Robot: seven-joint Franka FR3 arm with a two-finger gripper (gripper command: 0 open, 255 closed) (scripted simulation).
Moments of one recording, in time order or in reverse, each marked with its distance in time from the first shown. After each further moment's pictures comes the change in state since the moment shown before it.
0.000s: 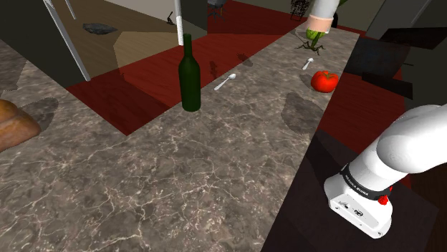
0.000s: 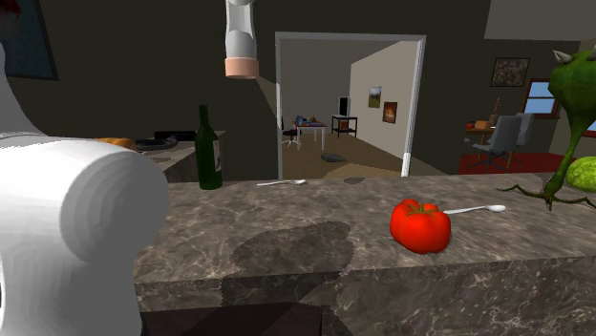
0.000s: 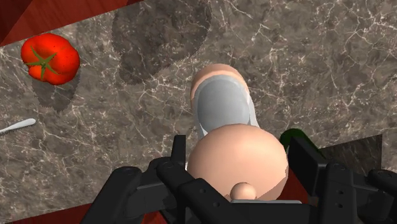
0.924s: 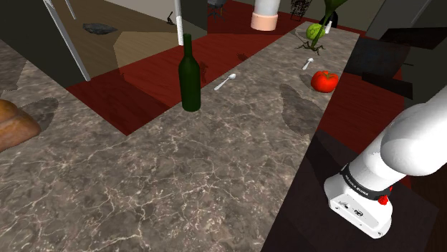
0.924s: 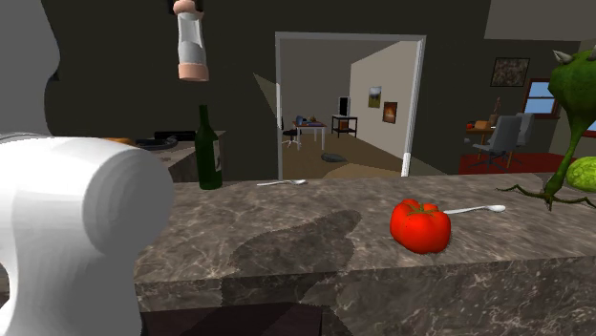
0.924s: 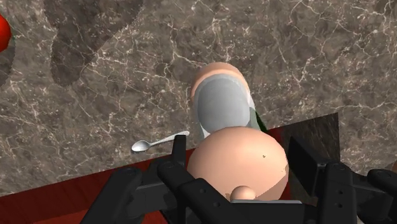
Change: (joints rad) arm 0.098 0.286 0.259 0.288 0.020 -0.003 0.359
